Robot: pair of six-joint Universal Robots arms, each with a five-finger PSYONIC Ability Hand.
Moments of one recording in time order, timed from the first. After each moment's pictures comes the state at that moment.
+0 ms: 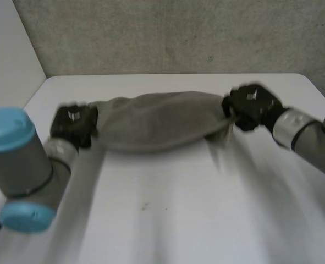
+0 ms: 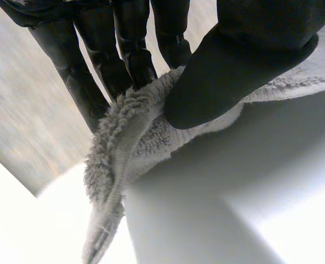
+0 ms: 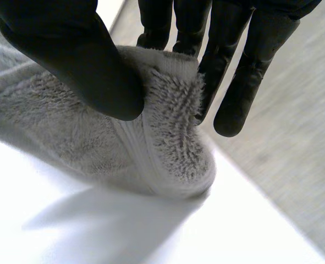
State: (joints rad) left arm 4.30 -1.91 -1.65 3.45 -1.69 3.42; right arm 1.80 -1.14 1.37 -0.06 1.08 2.71; left_hand 1.19 1.22 1.21 1.22 1.03; right_hand 1.37 1.19 1.18 1.19 0.99
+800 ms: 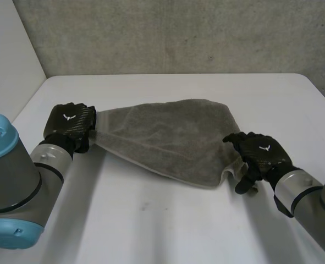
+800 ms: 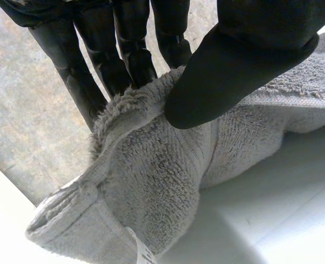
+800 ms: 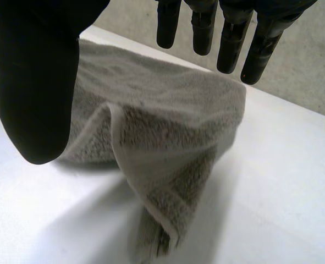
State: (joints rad) left arm 4.30 -1.80 -1.77 3.45 -1.66 3.41; right arm 1.85 -1.36 1.91 -0.20 1.34 2.99; left_hand 1.19 1.22 1.21 1.22 1.03; right_hand 0.21 0.23 0.22 0.24 0.07
